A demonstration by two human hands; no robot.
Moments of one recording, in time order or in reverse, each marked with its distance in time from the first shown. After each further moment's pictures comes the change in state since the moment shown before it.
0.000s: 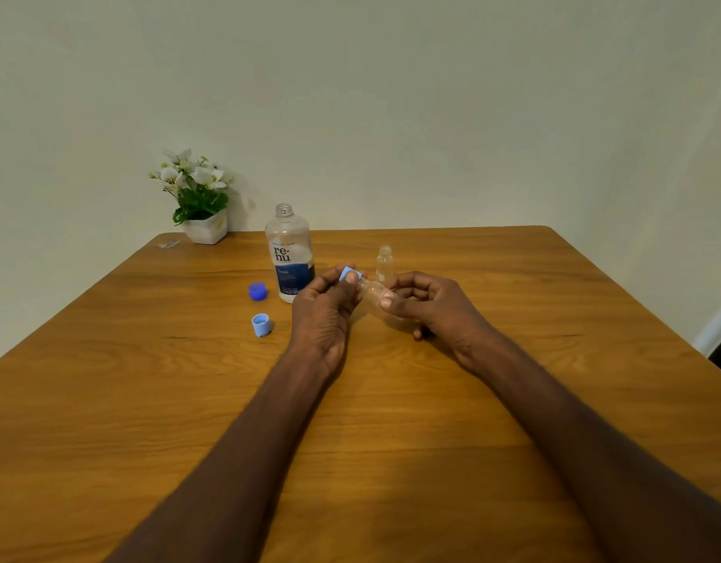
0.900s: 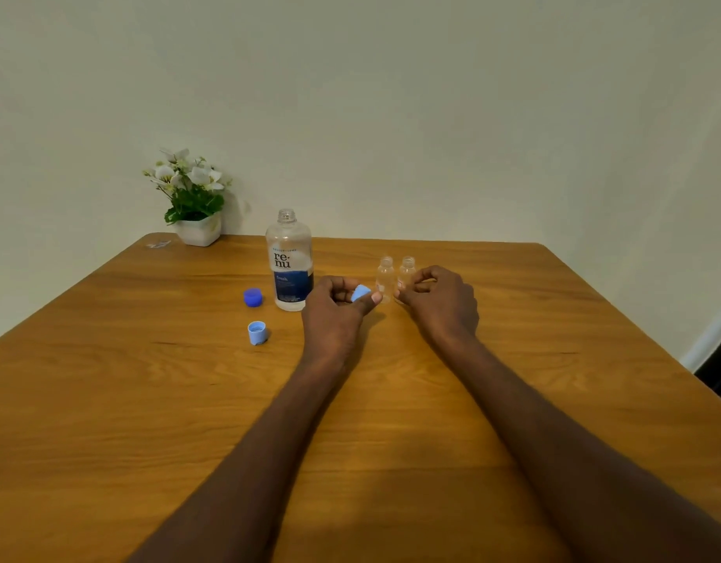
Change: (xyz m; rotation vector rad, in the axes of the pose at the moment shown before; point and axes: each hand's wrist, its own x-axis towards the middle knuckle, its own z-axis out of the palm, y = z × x) left_hand 0.012 -0.013 0.003 0.702 0.105 0.311; right_hand 0.047 0.009 0.008 -0.668 0.629 -0.019
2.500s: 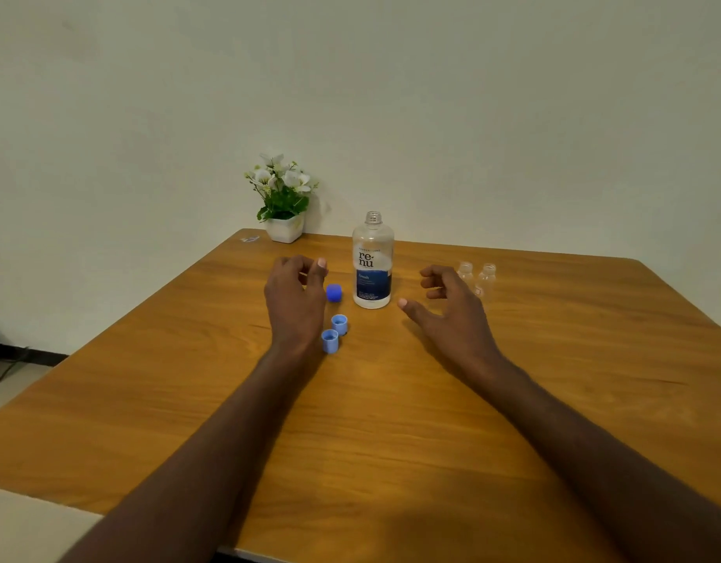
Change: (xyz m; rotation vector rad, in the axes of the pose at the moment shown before) left_hand 0.026 0.014 -0.131 0.470 0.364 0.241; right_hand -0.056 -0.050 0.034 0.222 -0.292 -0.349
